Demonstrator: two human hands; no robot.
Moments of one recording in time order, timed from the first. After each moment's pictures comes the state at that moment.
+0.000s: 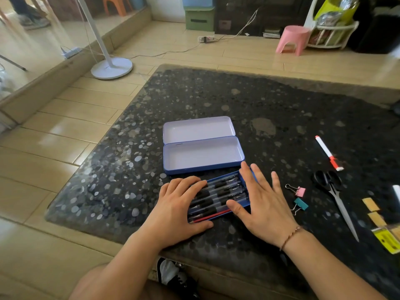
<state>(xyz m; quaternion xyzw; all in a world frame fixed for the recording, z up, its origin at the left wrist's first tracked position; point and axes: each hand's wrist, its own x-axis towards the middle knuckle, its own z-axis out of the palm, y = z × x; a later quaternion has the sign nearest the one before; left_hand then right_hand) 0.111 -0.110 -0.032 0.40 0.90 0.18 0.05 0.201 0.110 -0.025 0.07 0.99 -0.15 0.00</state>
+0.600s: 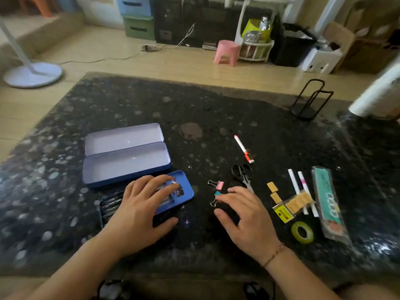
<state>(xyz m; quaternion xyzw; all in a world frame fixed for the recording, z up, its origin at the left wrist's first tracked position) 0.144 -0.035 -0.008 0.51 0.84 0.19 0.01 0.307 0.176 -0.002 0.11 0.95 -0.21 -0.19</state>
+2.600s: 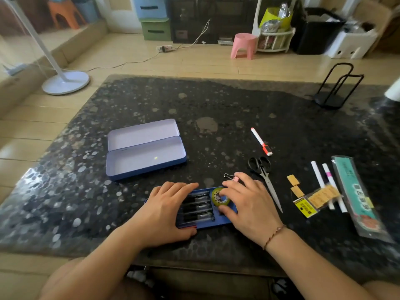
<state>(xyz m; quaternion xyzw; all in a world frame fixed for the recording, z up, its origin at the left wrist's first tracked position) 0.153 -0.029 -0.013 0.50 0.85 0.13 0.11 0.281 0.171 -0.012 0.08 0.99 -0.08 -0.08</state>
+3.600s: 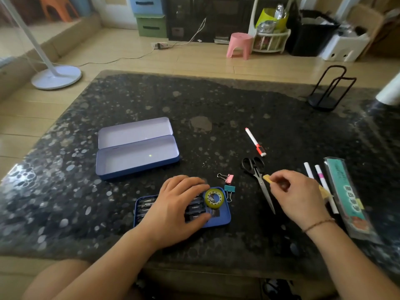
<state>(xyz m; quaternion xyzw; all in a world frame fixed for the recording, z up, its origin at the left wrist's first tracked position) 0.174 0.001 -0.013 0.52 0.81 0.27 0.03 0.313 0.245 0.014 0.34 0.90 -0.23 -0.14</state>
